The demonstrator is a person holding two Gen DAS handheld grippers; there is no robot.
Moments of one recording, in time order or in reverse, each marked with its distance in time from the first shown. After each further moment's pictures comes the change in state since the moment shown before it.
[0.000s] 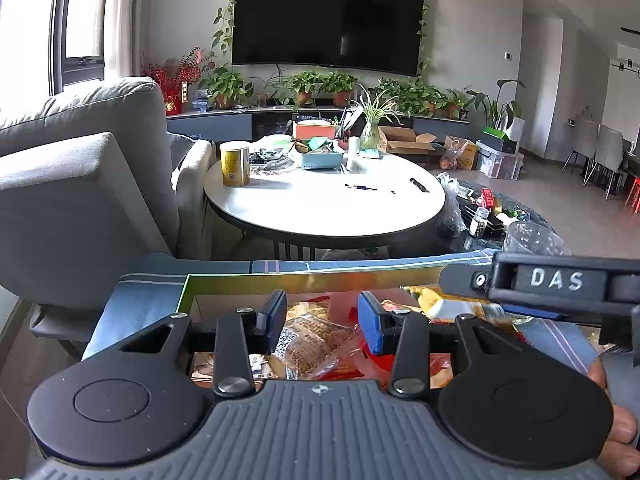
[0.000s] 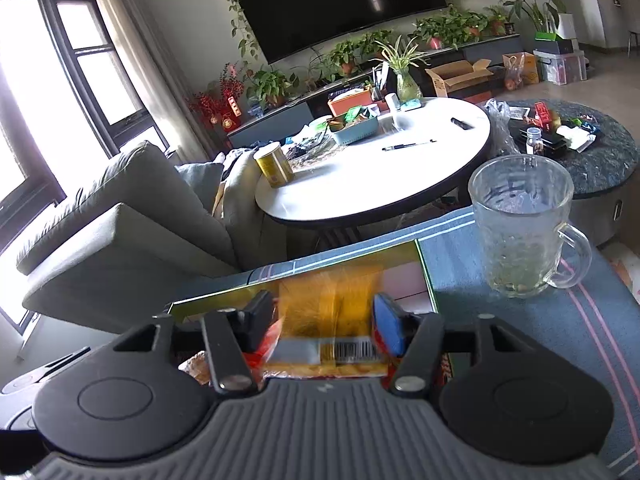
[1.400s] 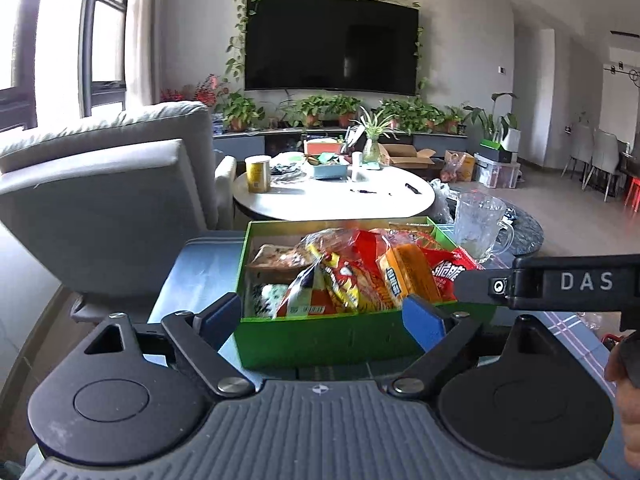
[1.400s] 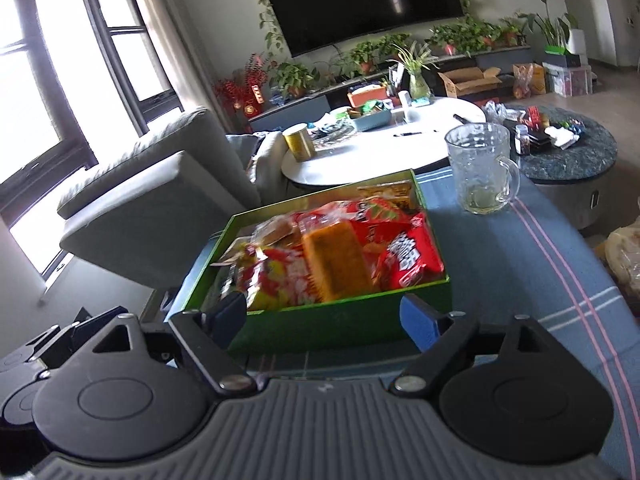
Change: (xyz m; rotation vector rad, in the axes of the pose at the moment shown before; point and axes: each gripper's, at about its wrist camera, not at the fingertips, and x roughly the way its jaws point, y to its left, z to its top) left arm -0.170 0.003 -0.081 0.021 -0.073 0.034; right arm -0.122 0.028 -0.080 -0.093 0.015 0.028
